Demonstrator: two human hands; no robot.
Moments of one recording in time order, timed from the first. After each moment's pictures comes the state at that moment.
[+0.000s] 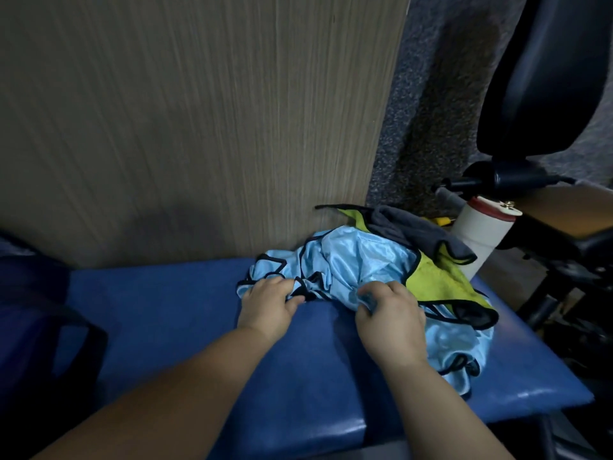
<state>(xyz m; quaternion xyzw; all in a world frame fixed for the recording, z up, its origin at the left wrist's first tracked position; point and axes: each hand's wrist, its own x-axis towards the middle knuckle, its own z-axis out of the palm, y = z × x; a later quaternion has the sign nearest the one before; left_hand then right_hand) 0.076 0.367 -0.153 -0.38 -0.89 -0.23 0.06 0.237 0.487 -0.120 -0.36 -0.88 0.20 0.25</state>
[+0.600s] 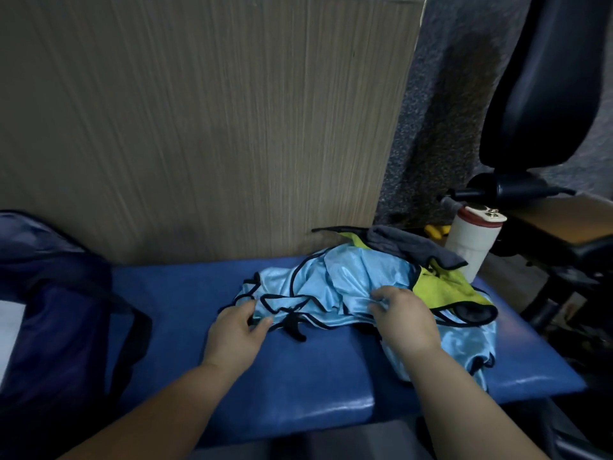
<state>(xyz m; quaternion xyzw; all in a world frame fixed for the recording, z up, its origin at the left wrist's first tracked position) 0.089 0.257 -0.165 -0.28 -0.88 -0.38 0.02 0.249 0.480 -0.109 -0.36 -0.89 0.21 0.16</state>
